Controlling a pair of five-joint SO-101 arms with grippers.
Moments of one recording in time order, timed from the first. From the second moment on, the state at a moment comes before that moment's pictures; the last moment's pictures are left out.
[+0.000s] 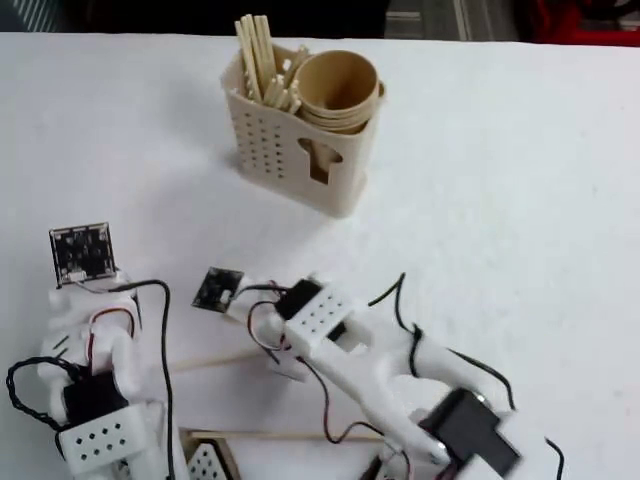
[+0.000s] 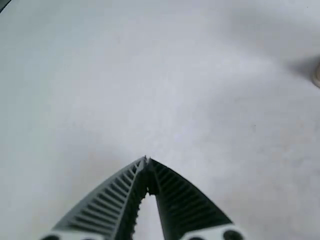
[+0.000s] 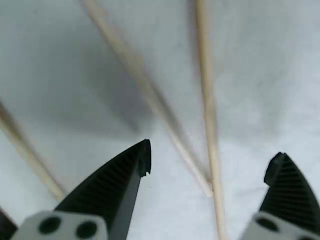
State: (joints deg) left arm -27.5 -87.4 85.5 46.1 -12.4; right arm -50.5 -6.4 43.4 60.1 25.1
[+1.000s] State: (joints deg) left arm -27.6 -87.4 85.7 46.1 -12.4; right arm -42.6 -4.7 42.1 56.0 29.8
